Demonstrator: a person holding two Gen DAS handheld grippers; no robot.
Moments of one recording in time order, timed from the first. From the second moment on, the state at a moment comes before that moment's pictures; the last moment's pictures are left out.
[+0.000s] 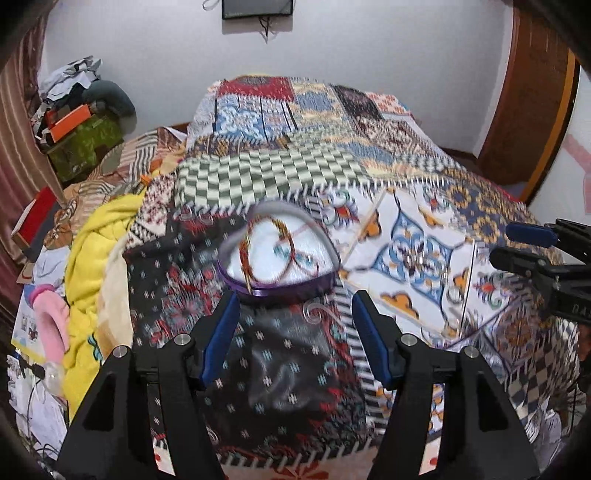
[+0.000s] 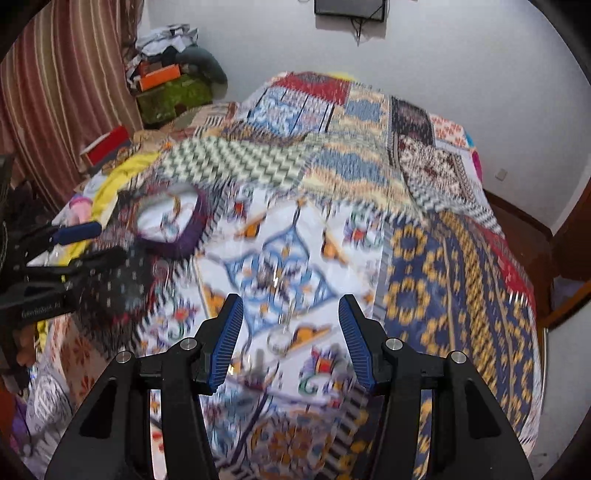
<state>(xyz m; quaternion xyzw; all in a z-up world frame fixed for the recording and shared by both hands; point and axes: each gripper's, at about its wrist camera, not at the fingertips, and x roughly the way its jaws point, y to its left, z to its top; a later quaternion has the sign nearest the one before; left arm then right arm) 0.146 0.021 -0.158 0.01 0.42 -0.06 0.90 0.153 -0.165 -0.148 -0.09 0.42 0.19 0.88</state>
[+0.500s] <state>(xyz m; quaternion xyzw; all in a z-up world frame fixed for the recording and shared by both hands) 0.120 0.013 -0.200 0.00 0.48 -0.07 0.87 0.130 -0.153 -0.201 -0.06 0.49 0.23 0.84</state>
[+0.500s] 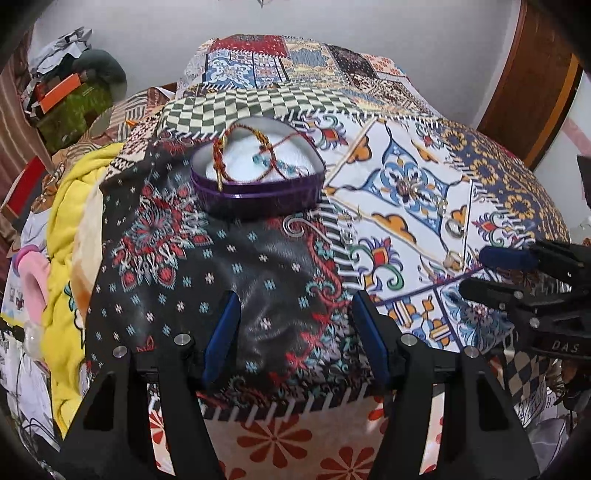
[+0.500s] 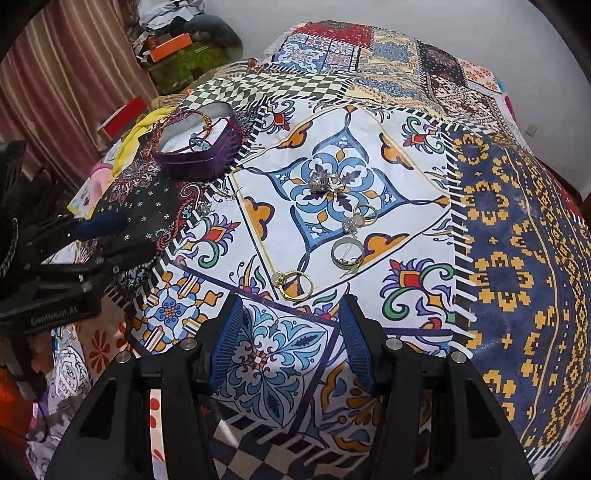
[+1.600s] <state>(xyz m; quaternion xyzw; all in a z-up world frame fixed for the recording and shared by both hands) 0.158 -0.009 -0.209 -0.01 0.48 -0.11 0.87 0.136 -0.162 -0.195 -0.04 0.49 0.23 0.84</state>
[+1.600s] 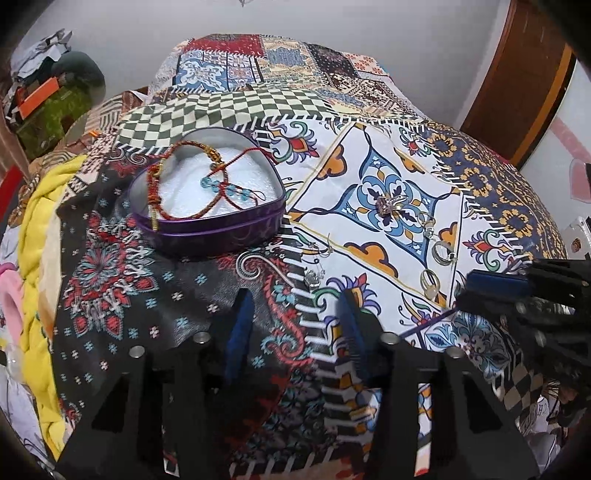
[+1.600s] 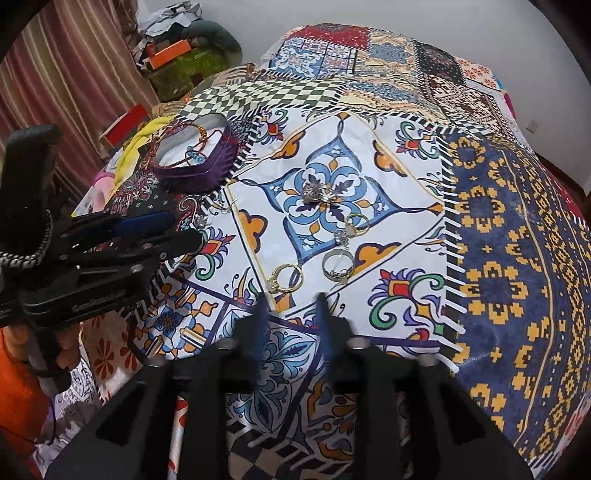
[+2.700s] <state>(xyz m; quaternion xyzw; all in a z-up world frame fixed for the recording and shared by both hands) 0.143 -0.011 -0.190 -0.02 0.45 -0.12 0.89 0.146 -0.147 -0.194 -0.02 0.47 0.24 0.85</state>
